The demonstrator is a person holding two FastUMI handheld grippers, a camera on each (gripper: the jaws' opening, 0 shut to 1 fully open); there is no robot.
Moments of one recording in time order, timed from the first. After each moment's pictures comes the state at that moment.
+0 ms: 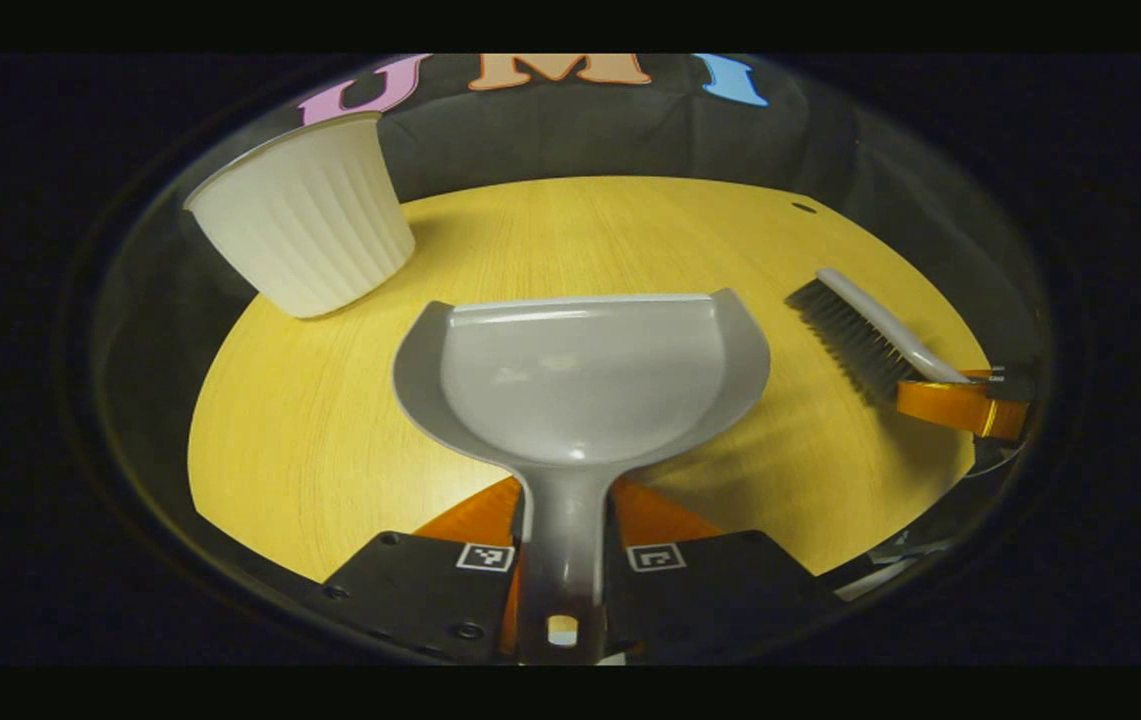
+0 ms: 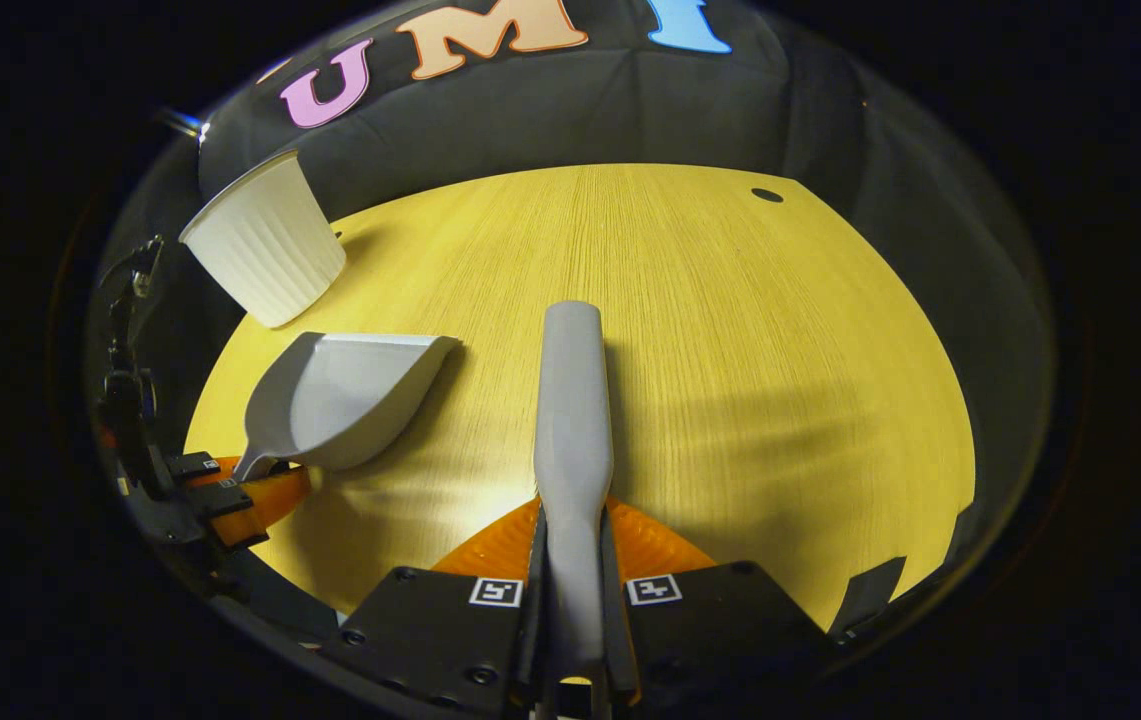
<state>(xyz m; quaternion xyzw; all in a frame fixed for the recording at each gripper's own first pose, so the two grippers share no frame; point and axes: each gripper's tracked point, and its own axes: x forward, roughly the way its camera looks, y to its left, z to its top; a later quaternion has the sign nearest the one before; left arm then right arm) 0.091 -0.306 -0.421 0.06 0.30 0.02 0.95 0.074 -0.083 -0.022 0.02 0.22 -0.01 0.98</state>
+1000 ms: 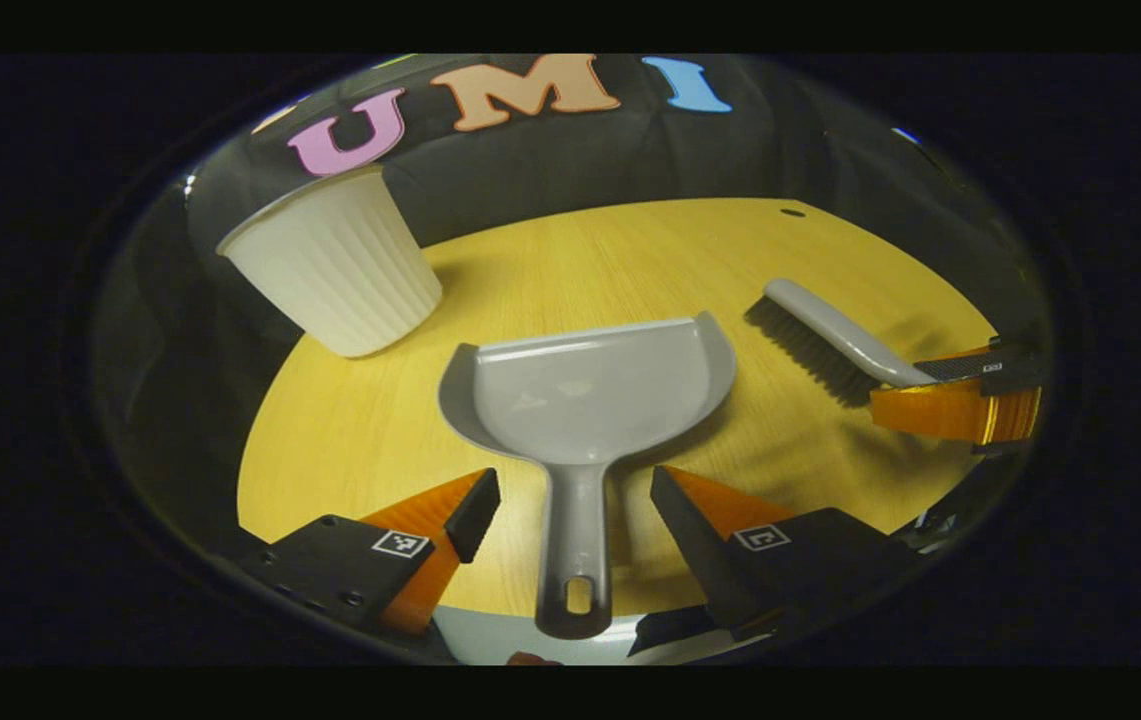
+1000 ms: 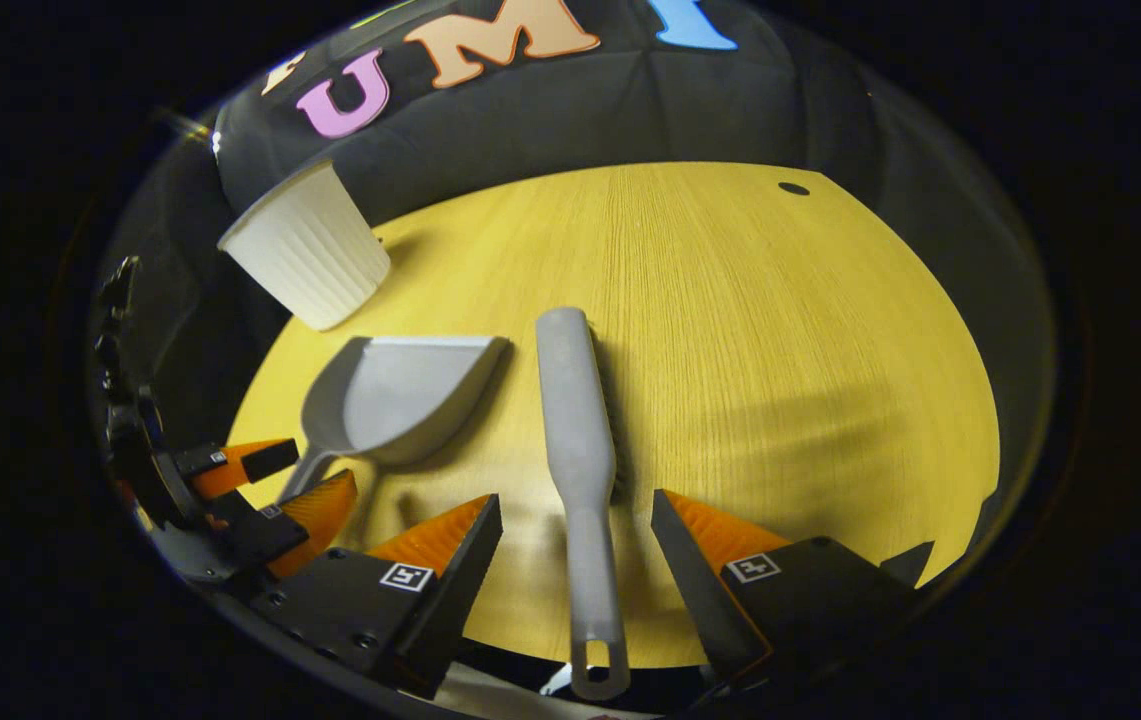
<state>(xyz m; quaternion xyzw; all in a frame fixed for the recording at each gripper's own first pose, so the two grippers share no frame) 0.069 -0.307 -0.369 0.11 0.19 0.06 0.97 0.047 -0.055 0.016 0.07 0.17 0.06 0.98</state>
